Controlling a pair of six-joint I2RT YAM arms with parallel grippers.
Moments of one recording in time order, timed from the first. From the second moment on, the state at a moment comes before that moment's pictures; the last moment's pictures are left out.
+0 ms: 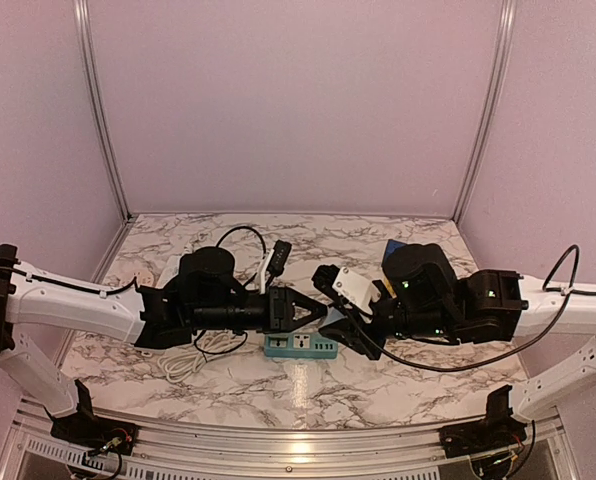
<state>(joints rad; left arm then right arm) -1.11 1.52 0.87 0.44 0.25 -0.89 1.21 1.18 0.97 -0.40 0.14 -0.06</state>
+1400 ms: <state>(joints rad) -1.07 1.50 0.79 0.64 0.27 -0.95 1.22 0.74 0.68 -0.14 0.25 -0.08</state>
